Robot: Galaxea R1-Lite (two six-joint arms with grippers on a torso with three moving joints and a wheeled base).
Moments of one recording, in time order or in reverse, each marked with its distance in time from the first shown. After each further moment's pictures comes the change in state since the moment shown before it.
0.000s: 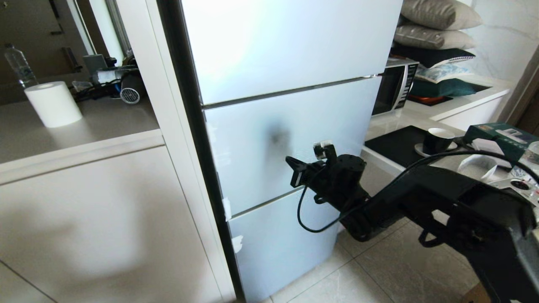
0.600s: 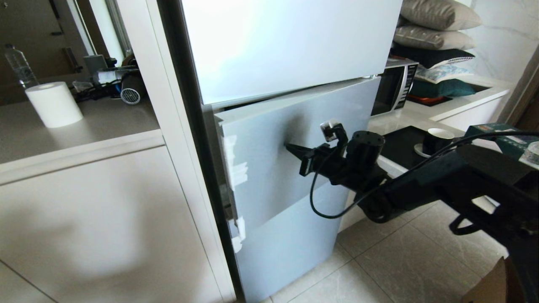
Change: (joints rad) left arm 0.000 0.000 0.000 0.000 0.000 0.000; right arm -0.050 -0.067 -0.107 0.135 0.201 -0.055
